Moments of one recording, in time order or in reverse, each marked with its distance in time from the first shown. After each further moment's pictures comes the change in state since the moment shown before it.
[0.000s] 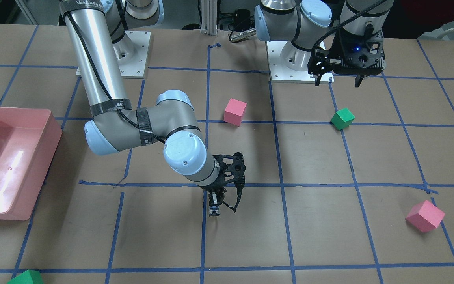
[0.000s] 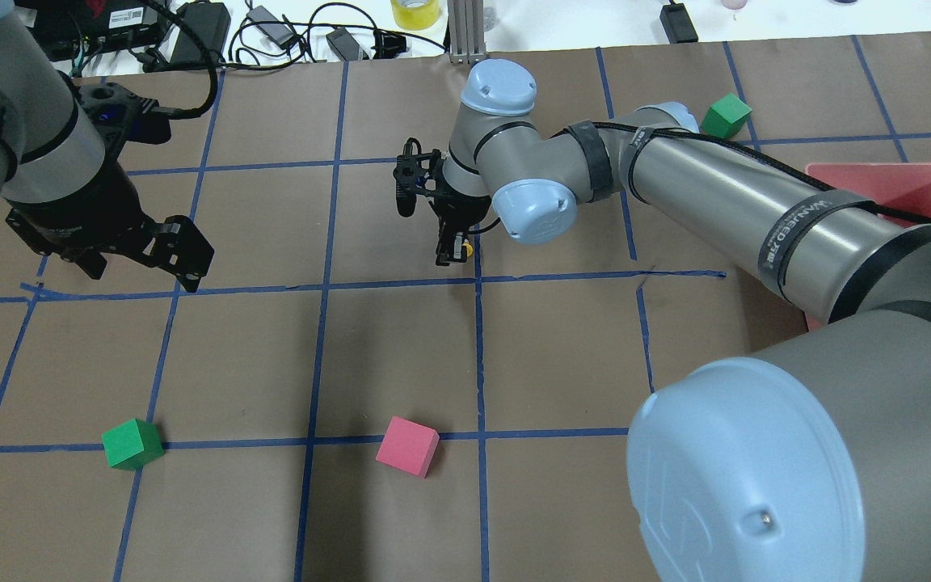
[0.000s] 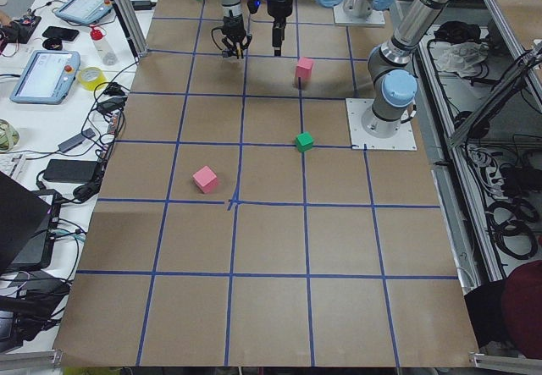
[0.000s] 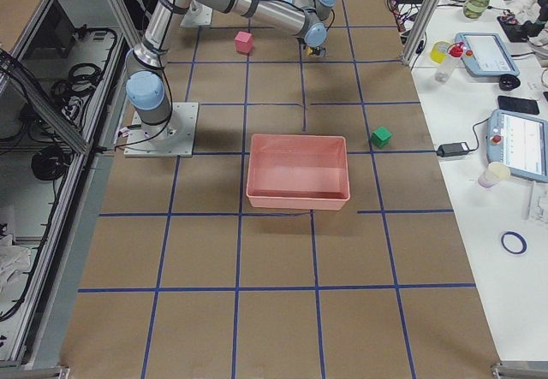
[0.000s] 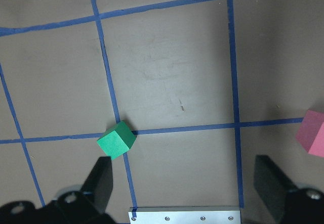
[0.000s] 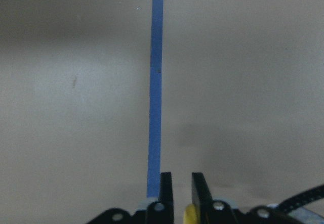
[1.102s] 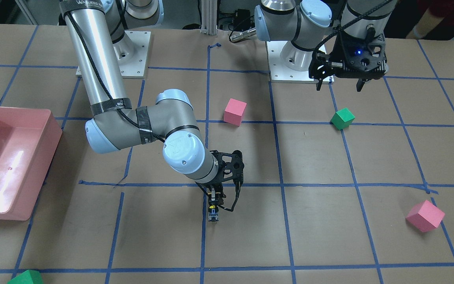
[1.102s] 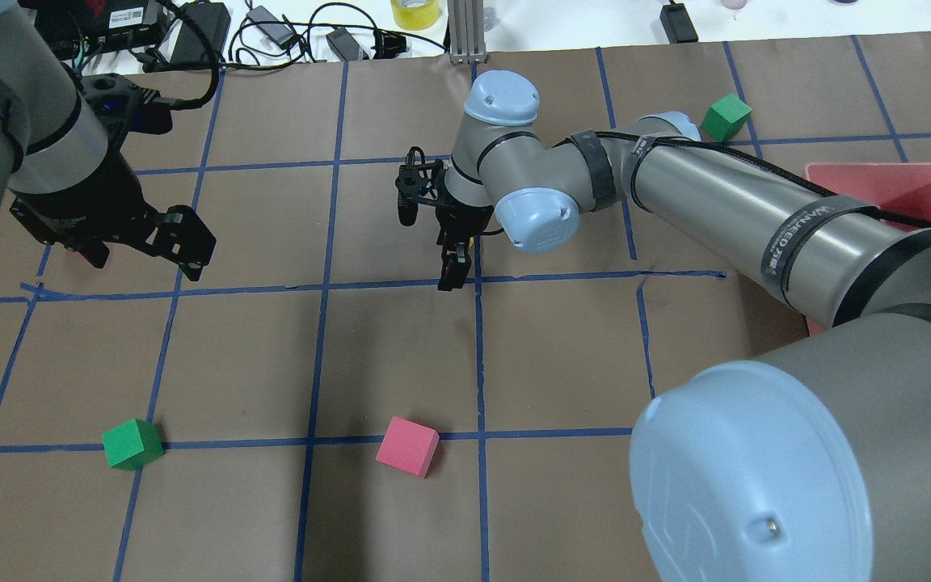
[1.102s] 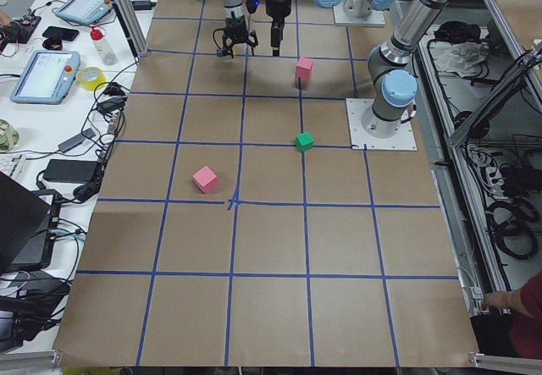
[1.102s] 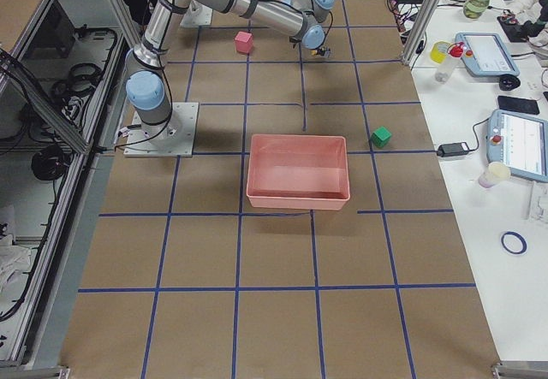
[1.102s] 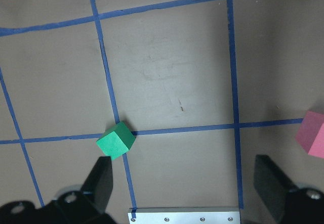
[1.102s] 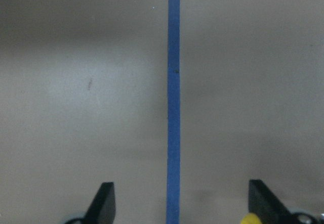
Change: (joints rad) left arm -0.002 -0.024 0.014 0.048 0.001 -0.001; right arm -0.001 -0.007 0.034 0.001 0.021 0.008
